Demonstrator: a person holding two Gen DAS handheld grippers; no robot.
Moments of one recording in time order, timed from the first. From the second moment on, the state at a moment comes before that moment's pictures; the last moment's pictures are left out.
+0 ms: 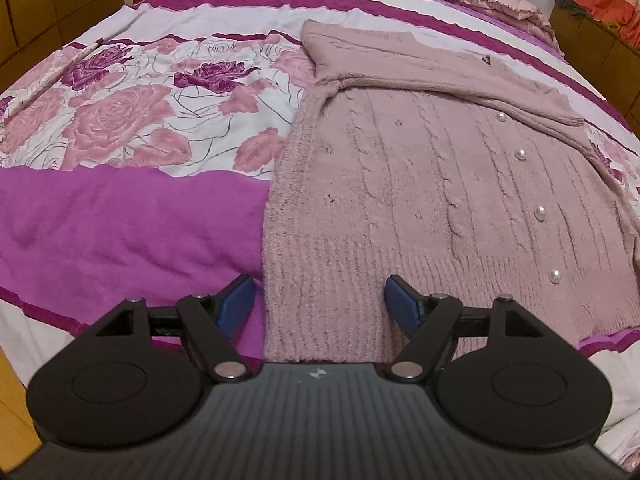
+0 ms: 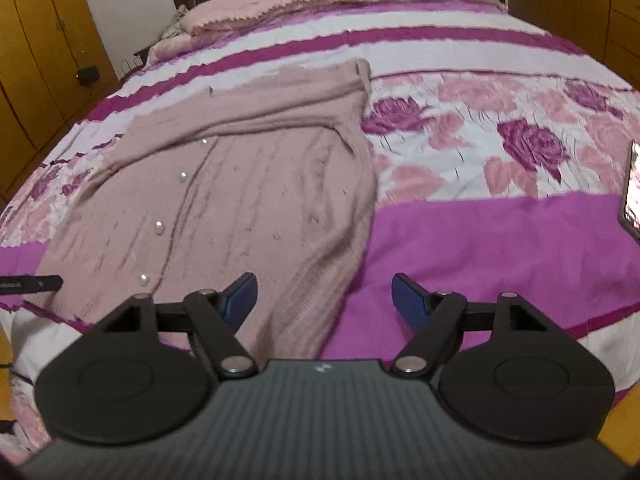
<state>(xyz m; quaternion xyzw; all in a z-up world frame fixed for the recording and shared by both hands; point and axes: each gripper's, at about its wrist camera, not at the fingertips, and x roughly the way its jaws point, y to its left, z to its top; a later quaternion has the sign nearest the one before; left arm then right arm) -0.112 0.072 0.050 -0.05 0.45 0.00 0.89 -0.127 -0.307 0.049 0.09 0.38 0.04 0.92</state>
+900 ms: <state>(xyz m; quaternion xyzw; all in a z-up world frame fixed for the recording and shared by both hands) -0.098 0.065 0.037 -0.05 0.45 -0.06 0.89 -0.113 -0.316 0.030 0.10 0.40 0.05 0.91</state>
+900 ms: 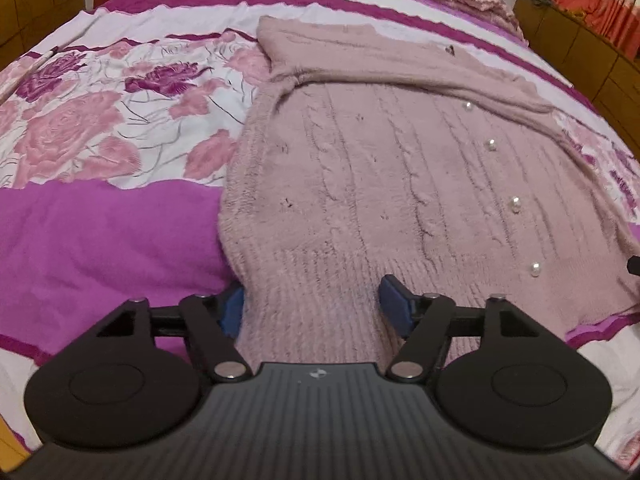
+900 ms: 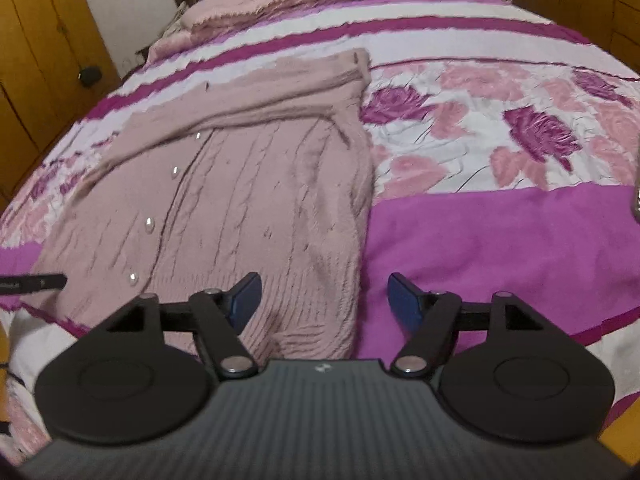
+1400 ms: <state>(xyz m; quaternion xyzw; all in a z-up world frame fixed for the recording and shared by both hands) -0.096 0.059 0.037 -0.04 0.45 -0.08 0.89 -0.112 -0.311 0.014 0.09 0.41 0.12 0.90</state>
